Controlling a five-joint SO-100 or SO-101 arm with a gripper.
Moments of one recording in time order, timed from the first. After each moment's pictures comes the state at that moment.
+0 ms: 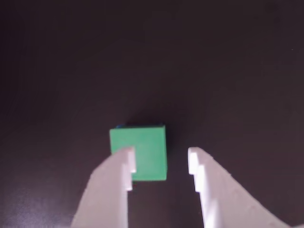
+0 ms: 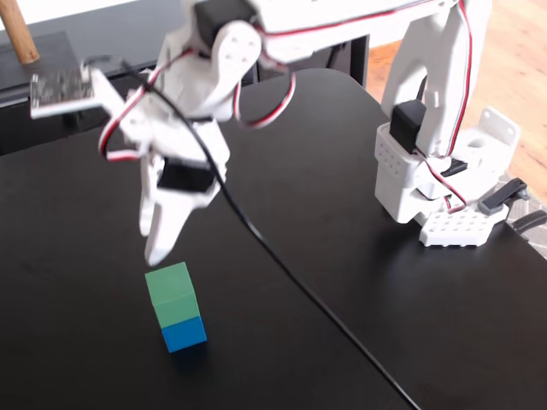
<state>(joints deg) 1.6 99.8 92.4 63.9 -83.2</state>
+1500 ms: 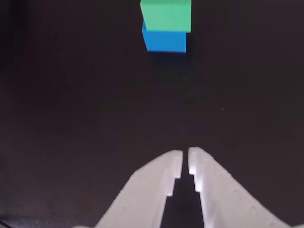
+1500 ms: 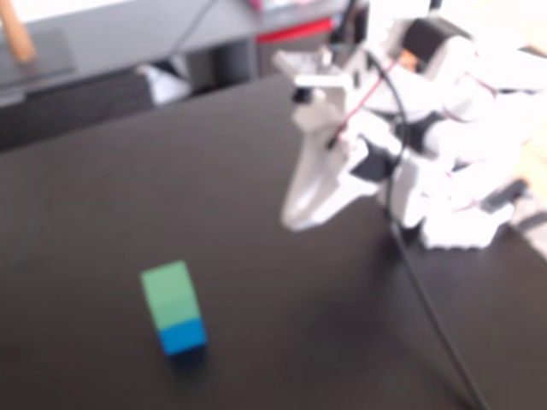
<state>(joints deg) -5.2 188.1 160.9 71.1 -82.1</state>
